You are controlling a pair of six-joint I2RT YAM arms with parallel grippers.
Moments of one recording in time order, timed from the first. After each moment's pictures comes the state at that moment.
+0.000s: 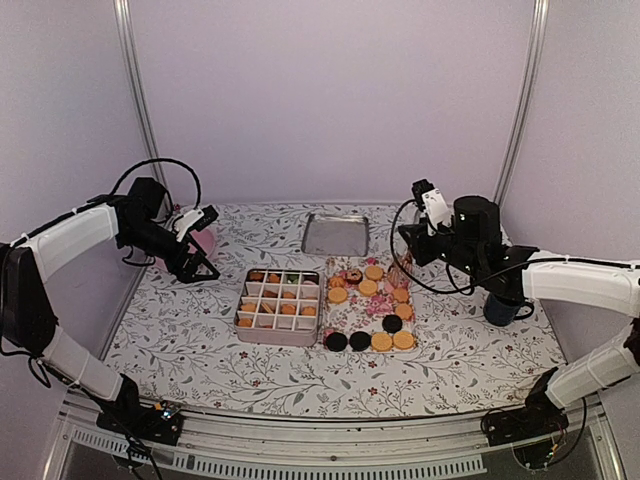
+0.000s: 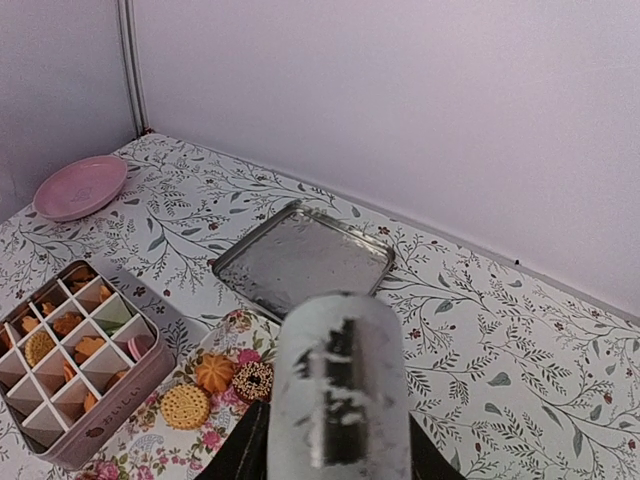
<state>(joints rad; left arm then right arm) -0.13 1.45 1.15 -0.83 0.59 0.61 0.69 1.33 0.83 0.21 0.20 -0.01</state>
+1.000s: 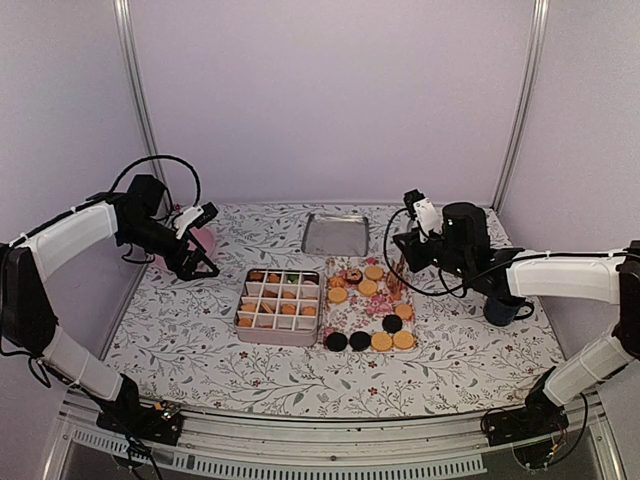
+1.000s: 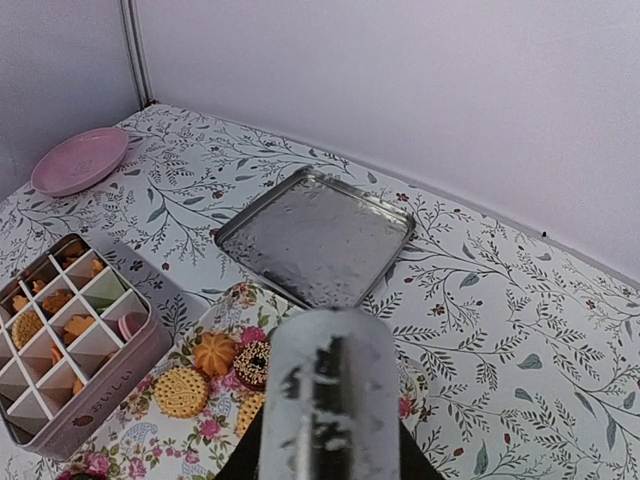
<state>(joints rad) -0.13 1.45 1.16 -0.83 0.59 0.61 0.66 1.44 0.83 0.26 0.14 0.01</state>
